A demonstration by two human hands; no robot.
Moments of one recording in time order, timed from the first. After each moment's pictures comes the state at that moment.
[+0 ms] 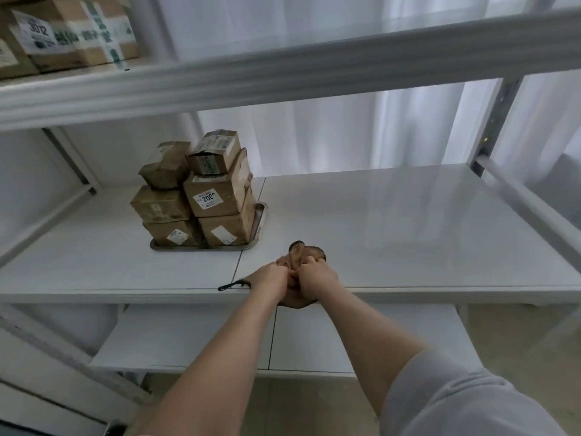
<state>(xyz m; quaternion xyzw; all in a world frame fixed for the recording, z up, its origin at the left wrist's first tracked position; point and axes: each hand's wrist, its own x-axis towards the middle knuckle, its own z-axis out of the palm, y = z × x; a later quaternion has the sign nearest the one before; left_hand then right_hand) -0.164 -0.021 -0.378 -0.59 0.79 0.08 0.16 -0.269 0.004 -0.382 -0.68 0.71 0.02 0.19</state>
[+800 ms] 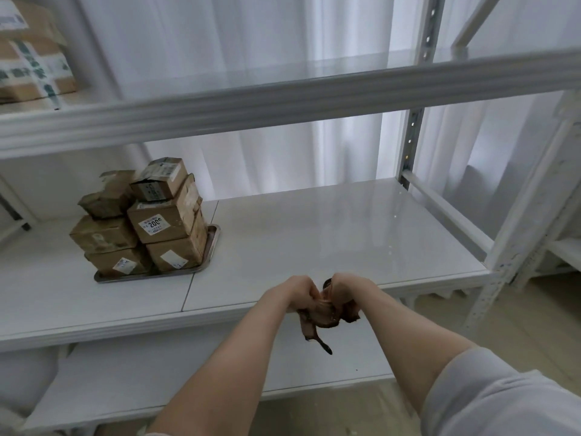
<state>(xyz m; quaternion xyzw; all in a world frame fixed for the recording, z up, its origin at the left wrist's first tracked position) -0.288 0.037 -0.352 -0.42 0.86 0.26 0.12 -0.411 0.084 -0.346 -0.53 0.78 0.09 0.32</state>
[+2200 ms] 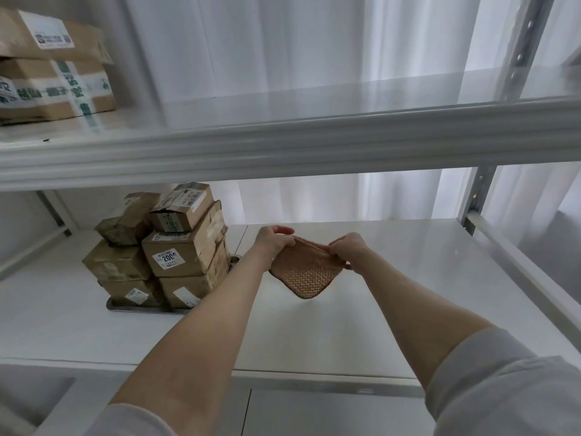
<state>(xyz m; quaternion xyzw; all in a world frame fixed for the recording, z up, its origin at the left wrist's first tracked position) -0.273 -0.131 -0.257 -0.57 0.59 0.47 -0.33 -0.435 -0.105 -0.286 -0.38 0.73 -0.39 0.41</state>
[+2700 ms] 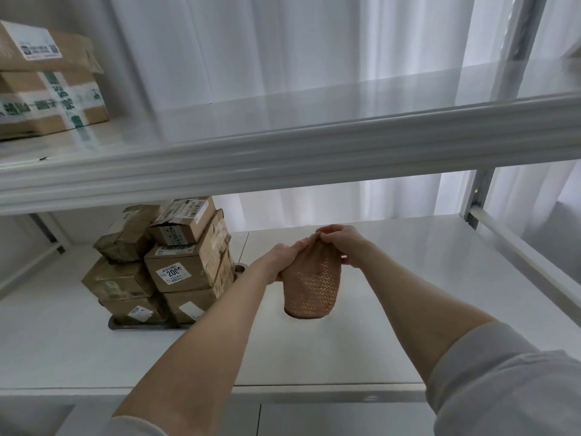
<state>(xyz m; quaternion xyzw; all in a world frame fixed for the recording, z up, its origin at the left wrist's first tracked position) -0.263 -0.155 -0.278 -0.57 0.60 0.53 -0.19 -0.417 -0.117 -0.268 -0.41 0.65 -0.44 0.46</state>
